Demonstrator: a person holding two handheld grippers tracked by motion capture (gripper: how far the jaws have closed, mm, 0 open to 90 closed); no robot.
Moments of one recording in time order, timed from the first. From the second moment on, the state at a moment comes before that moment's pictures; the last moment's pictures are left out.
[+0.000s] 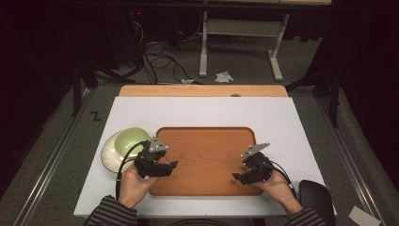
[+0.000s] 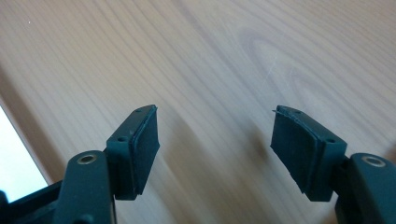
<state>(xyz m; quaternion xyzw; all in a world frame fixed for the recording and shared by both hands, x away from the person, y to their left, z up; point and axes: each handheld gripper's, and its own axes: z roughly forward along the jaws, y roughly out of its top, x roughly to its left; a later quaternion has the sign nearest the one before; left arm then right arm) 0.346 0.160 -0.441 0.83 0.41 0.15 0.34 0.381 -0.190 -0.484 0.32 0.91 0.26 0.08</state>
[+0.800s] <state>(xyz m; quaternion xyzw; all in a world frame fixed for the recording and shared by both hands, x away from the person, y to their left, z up) 0.349 0.178 -0.432 0.82 0.43 0.16 0.35 0.381 -0.190 -0.484 0.32 0.91 0.26 0.08</state>
